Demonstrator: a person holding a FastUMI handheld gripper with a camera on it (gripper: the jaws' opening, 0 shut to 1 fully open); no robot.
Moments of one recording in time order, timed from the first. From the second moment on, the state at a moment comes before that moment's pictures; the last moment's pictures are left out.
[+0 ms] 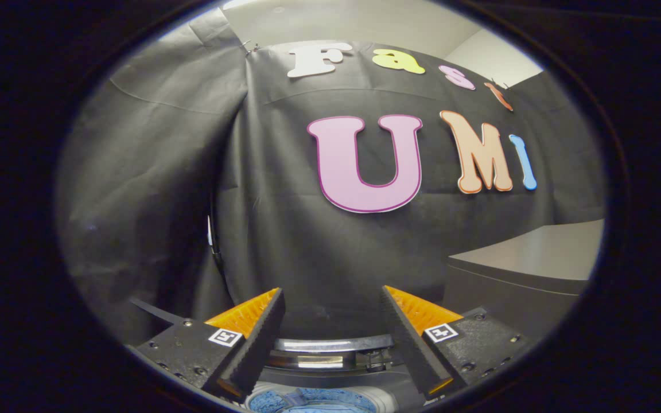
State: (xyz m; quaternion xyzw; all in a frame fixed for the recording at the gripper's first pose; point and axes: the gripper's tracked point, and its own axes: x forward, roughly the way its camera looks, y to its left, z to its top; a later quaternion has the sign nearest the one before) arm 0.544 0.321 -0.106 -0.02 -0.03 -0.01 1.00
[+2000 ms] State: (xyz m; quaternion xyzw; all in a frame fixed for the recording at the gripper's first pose) arm 0.394 0.301 -0.065 -0.08 0.10 0.00 0.99
